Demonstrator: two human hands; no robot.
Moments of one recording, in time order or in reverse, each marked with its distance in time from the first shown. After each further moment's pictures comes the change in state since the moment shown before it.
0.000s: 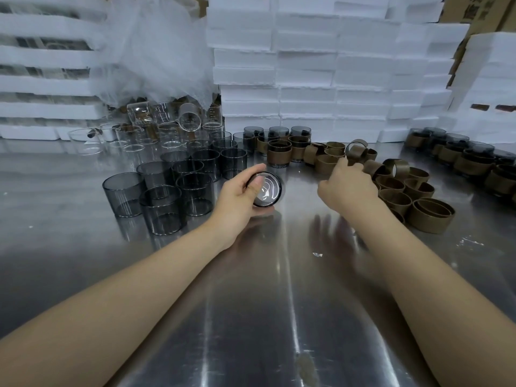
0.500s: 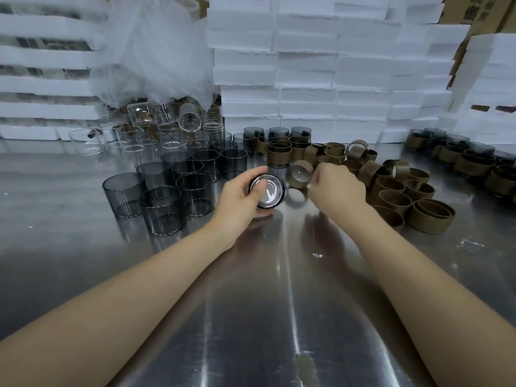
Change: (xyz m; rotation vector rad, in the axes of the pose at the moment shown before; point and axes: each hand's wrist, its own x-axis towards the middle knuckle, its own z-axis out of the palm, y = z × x) left_hand 0.002 -0.002 0.000 0.046 0.008 -0.011; right_hand -0.007 -0.011 0.006 0.062 0.067 -0.150
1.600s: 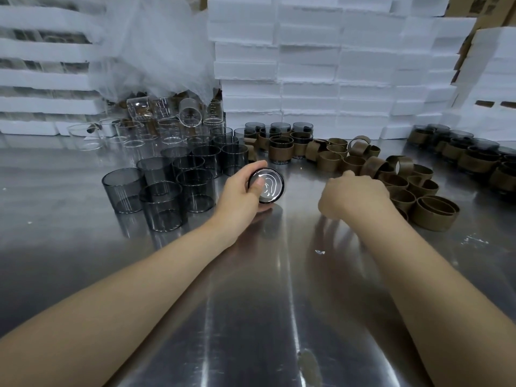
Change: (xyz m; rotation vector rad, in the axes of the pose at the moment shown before) left_hand -0.001 0.002 0.002 0.085 0.034 -0.008; right_hand -0.019 -0.013 -0.032 -0.525 -0.446 0.141
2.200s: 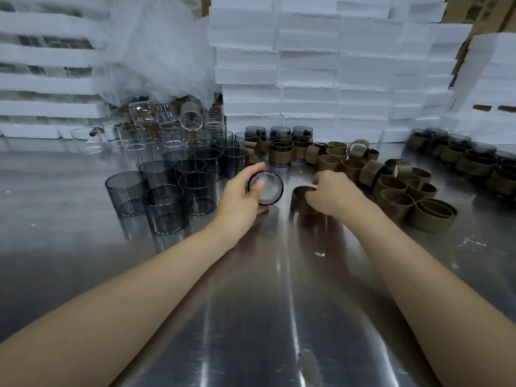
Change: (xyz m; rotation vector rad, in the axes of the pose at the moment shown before) left_hand 0.001 -0.002 -0.002 0.035 0.005 0.045; right_hand 0.027 -0.004 0.019 0.529 0.244 -0.199
